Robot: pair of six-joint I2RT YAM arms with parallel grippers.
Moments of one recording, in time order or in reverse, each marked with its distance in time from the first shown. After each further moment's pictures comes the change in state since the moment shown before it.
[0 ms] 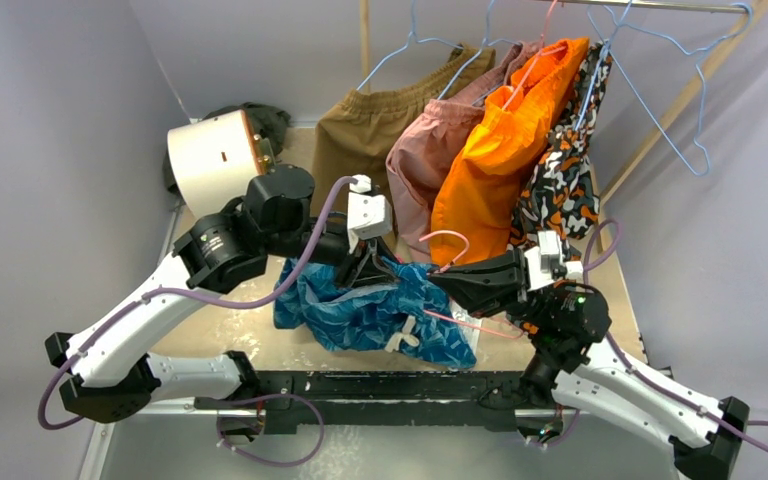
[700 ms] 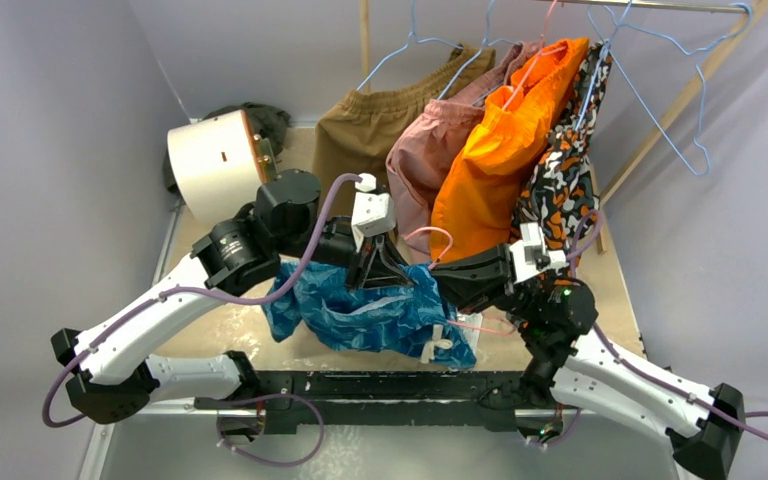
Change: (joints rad) left arm 0.000 -0.008 -0.123 0.230 0.111 -0.130; right arm -0.002 0.092 0.000 0.077 -0.030 0.051
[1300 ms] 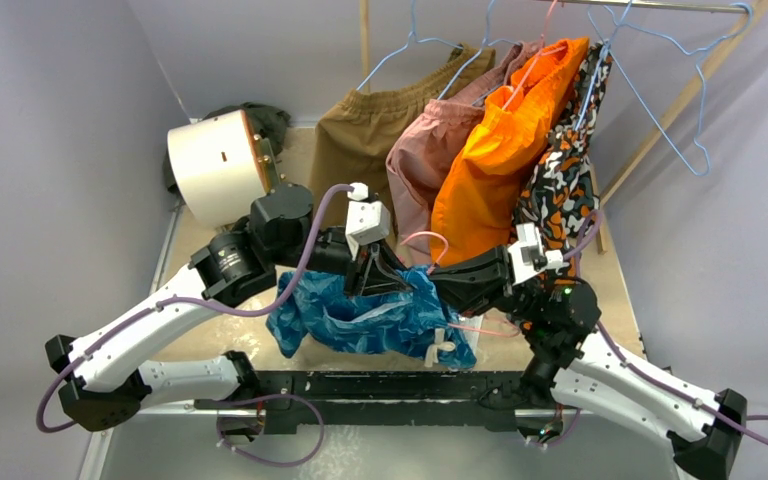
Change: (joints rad) left arm -0.015 -0.065 -0.112 0.095 -0.044 -0.026; right arm 0.002 -0.037 0.021 -0.110 -0.021 -0.011
